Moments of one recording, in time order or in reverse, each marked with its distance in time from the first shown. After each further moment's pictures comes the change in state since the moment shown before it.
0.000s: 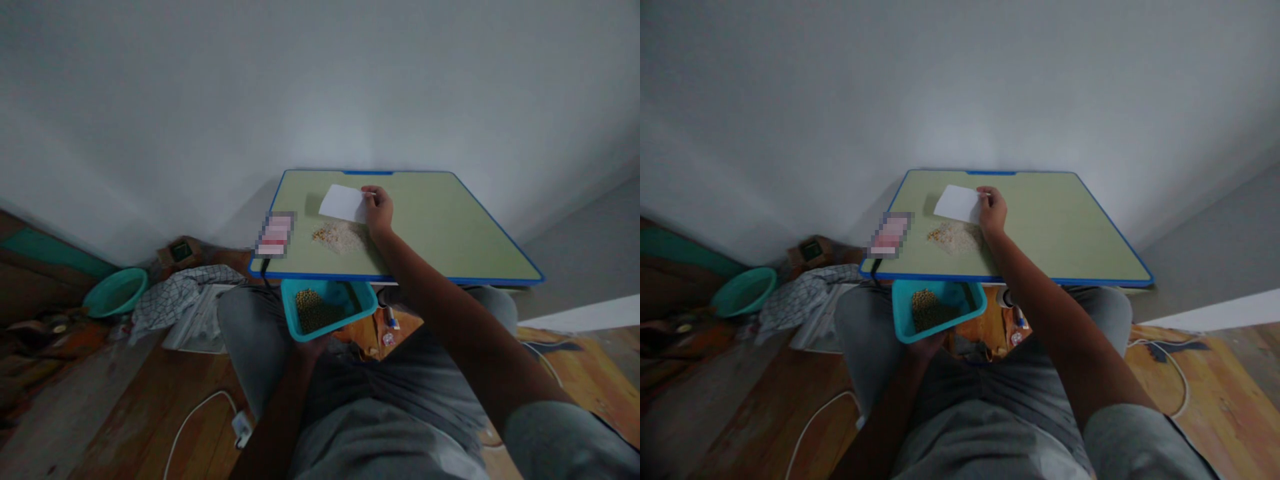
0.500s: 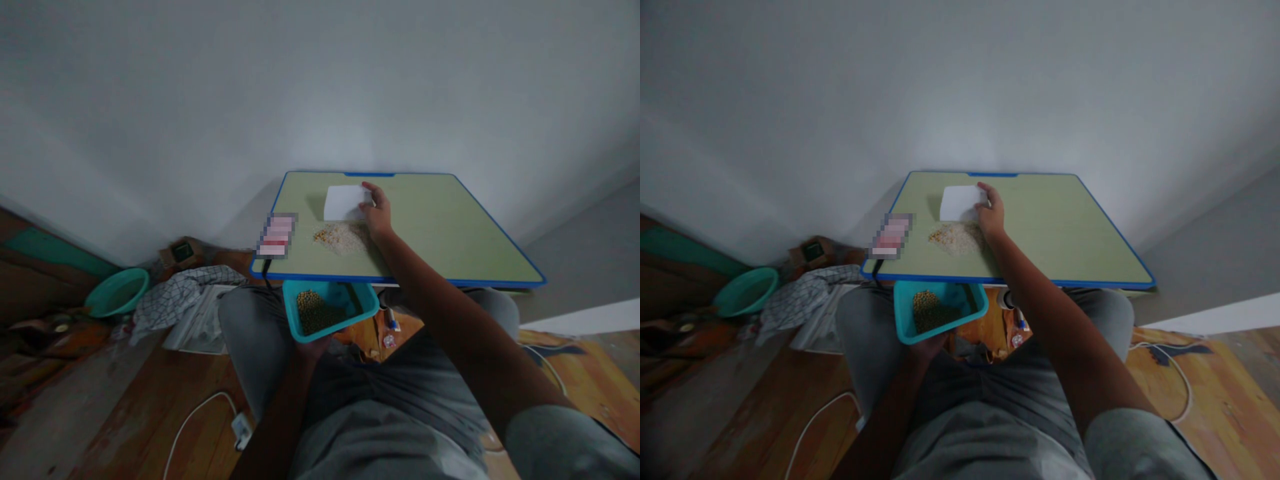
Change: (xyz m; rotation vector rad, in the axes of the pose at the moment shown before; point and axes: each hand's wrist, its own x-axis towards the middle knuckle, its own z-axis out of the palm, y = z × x) left_hand 0.001 0.000 0.012 0.029 0.028 0.005; right_hand 0.003 0.013 0.000 0.112 -0.185 -0.076
